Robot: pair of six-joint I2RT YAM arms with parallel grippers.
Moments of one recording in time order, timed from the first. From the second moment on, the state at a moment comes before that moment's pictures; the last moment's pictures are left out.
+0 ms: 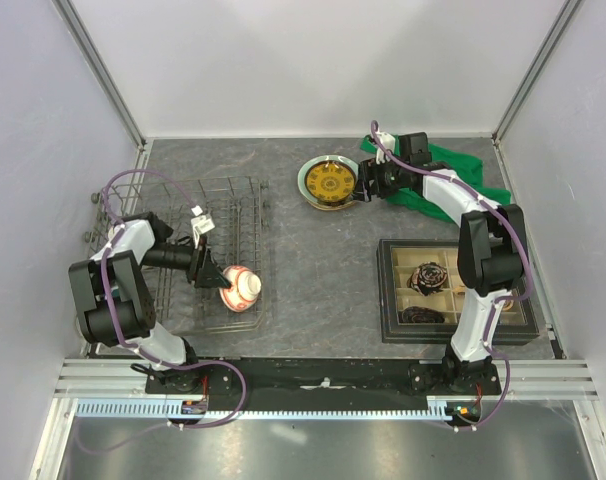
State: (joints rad) left arm 0.26 1.58 0.94 -1.23 1.05 1.21; right arm 0.20 1.95 1.48 -0.33 -0.57 -0.02
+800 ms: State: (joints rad) left arm 0.19 1.71 1.02 -1.30 1.07 1.16; right arm 0.18 1.98 1.48 -0.33 -0.57 -0.03
